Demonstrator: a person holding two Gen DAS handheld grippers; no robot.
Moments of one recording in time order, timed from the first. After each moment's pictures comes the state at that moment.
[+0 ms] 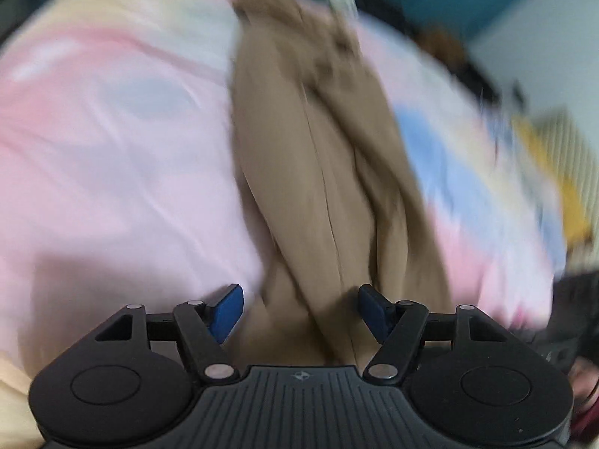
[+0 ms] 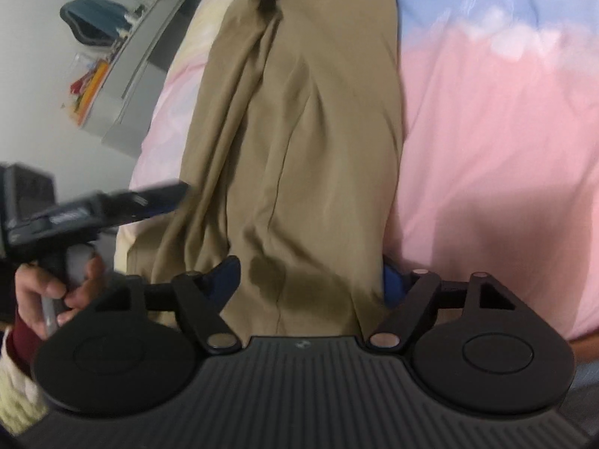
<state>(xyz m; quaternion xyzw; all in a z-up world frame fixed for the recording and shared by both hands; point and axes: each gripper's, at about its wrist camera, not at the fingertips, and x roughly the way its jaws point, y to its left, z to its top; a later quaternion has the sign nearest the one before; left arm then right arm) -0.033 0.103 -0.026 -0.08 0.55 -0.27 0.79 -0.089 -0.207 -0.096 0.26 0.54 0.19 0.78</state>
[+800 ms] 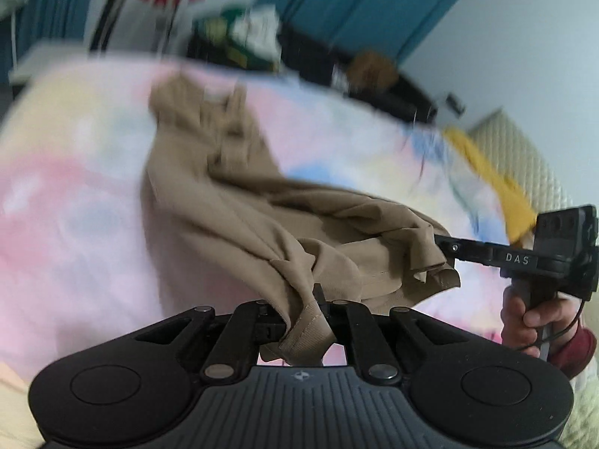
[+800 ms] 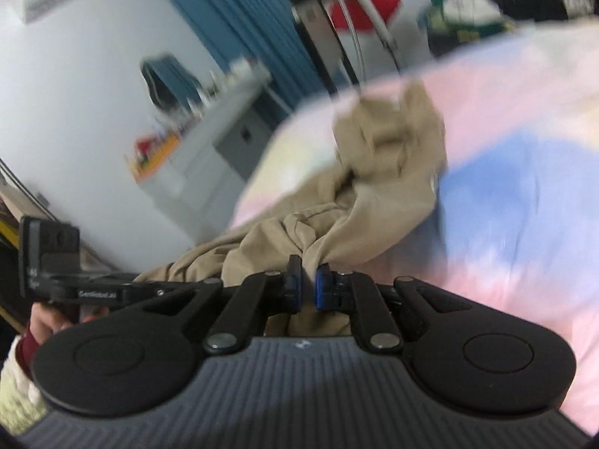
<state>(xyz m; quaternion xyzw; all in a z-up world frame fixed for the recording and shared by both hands) -0.088 0.118 0.166 -0.11 0.43 -0.32 0.84 -0.095 -0.276 0.109 0.22 0.33 0.23 0.89</state>
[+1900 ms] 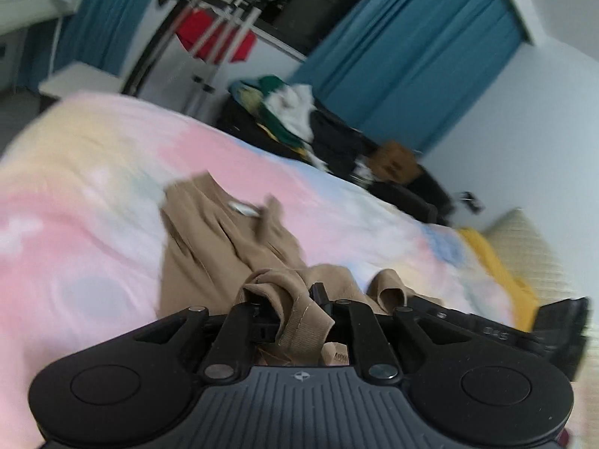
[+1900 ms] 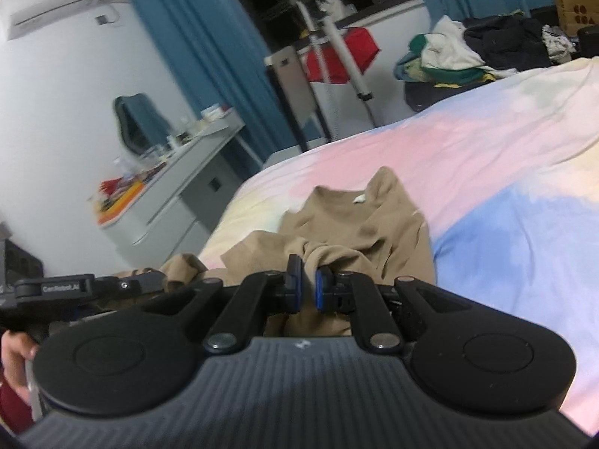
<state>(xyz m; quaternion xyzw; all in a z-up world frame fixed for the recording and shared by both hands) 0.042 0.083 0.081 -0.19 0.36 -0.24 0.88 0.013 -0.259 0.047 0.22 0.29 0.16 0.92</state>
